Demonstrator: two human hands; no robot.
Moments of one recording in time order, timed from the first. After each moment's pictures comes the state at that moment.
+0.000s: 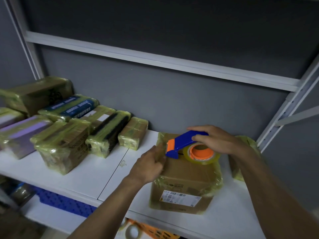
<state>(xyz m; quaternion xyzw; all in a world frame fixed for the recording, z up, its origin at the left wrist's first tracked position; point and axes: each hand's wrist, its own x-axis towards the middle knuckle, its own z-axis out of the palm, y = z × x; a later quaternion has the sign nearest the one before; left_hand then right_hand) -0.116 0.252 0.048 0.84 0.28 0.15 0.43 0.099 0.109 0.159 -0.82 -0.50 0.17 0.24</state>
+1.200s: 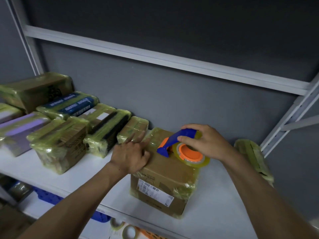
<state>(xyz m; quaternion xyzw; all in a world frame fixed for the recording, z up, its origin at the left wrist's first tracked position) -0.120 0.315 0.060 0.95 0.29 0.09 0.05 0.078 0.132 0.151 -0.81 -0.48 0.10 0.33</state>
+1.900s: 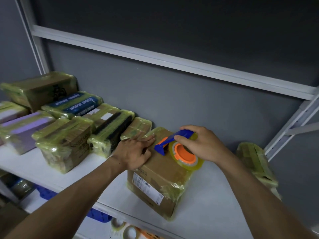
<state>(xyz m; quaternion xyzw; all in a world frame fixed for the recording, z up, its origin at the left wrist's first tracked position) -0.123 0.340 0.062 0.97 0.23 0.08 0.09 0.053 0.153 0.152 -0.82 -0.47 0.09 0.32</state>
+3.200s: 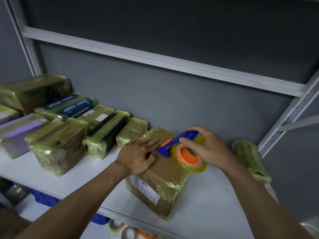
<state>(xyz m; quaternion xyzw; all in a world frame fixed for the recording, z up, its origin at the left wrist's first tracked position) -0.111 0.319 0.054 0.98 0.15 0.11 0.10 0.062 0.117 0.147 -0.82 -0.42 0.09 0.37</state>
